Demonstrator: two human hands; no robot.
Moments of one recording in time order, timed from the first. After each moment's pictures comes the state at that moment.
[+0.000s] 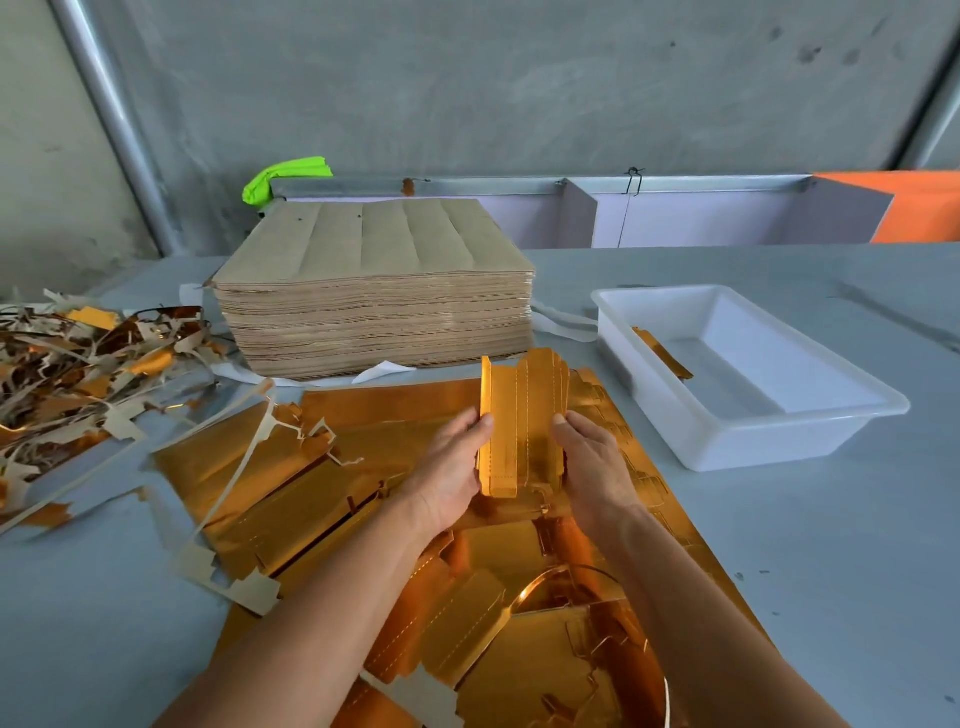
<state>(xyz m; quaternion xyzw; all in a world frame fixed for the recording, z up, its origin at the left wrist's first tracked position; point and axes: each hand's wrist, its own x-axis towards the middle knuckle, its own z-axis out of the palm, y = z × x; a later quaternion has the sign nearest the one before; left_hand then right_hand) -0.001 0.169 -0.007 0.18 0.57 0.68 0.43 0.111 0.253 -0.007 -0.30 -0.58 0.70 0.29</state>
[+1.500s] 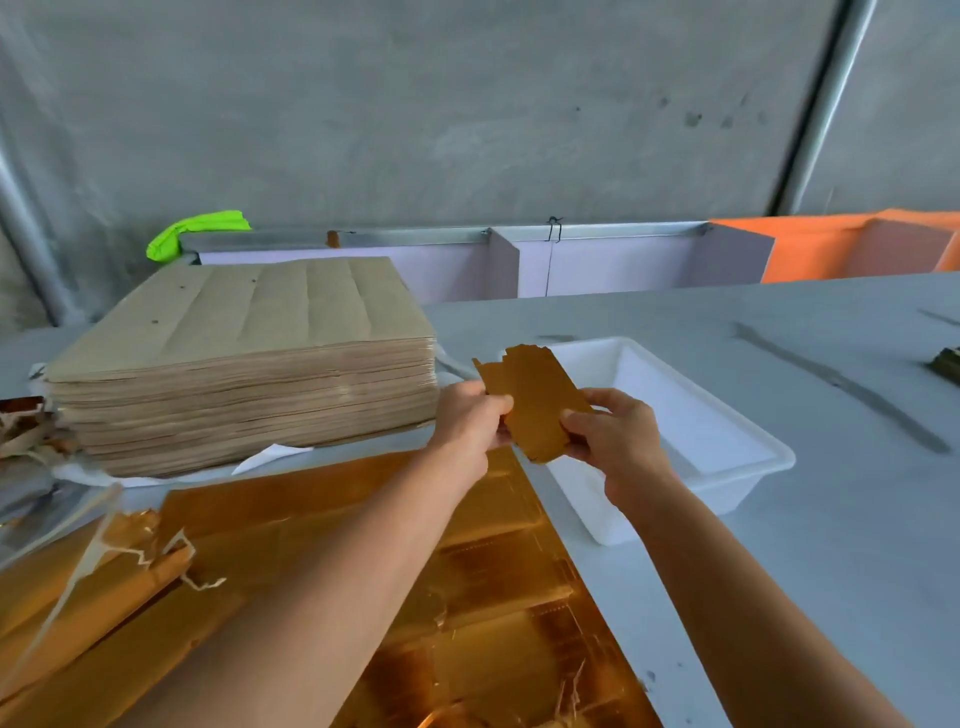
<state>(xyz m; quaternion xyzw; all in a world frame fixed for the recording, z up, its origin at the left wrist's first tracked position) 0.034 0.321 0.071 0.22 0.64 0.66 0.32 0.158 0.367 0.074 -0.41 -0.55 0.60 0.40</state>
